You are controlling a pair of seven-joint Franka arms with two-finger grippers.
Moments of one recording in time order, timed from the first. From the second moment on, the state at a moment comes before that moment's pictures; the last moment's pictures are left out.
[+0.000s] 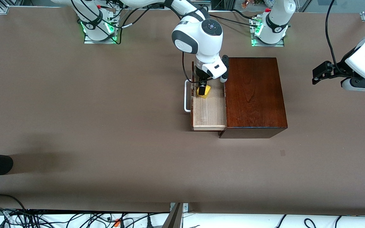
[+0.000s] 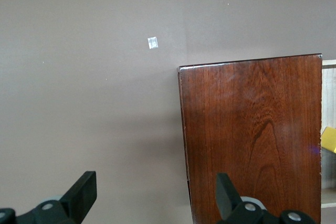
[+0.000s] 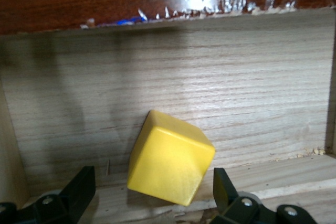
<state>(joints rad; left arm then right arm) -0.05 0.04 -0.03 -1.56 0.00 1.57 0.00 0.87 0.74 0.17 -1.26 -0.28 2.05 -0.35</state>
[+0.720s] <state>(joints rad) -0.05 0.04 -0.03 -1.56 0.00 1.57 0.00 0.87 0.76 0.17 -1.26 -0.28 2.08 -0.35</state>
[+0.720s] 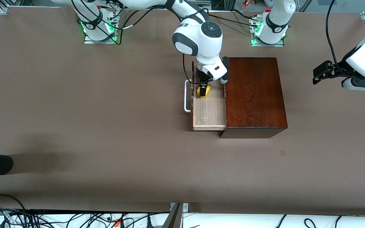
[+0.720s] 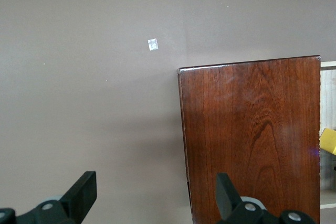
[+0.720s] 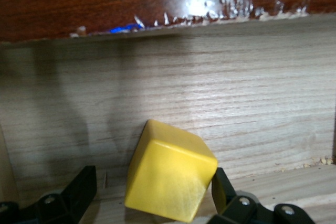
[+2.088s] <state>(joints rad) -0.06 0.04 -0.03 -1.55 0.00 1.57 0.00 0.70 0.61 0.16 -1.05 -0.09 1.74 -0.34</state>
